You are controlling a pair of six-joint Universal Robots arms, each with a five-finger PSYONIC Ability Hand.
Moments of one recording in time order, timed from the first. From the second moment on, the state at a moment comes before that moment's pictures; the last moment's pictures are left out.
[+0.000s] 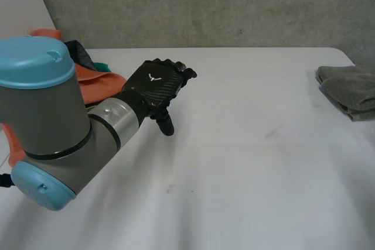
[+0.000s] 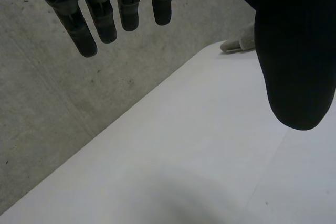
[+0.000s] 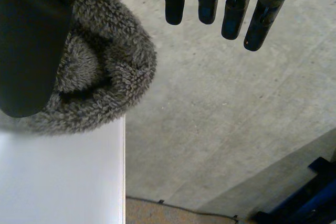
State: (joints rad) left arm 4.12 -1.91 -1.38 3.12 -1.43 3.42; right arm 1.31 -0.33 0.36 0.14 1.55 2.79; left_hand 0.19 0.21 0.21 0.20 0.05; right_hand 0.21 0.22 0.21 0.23 0.07
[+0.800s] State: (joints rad) left arm 4.51 -1.81 -1.37 3.33 -1.50 3.52; right arm 1.79 -1.31 1.49 -0.47 1.19 2.45; left_hand 0.19 0.21 0.21 0.21 0.05; right_hand 0.21 0.22 0.21 0.23 0.07
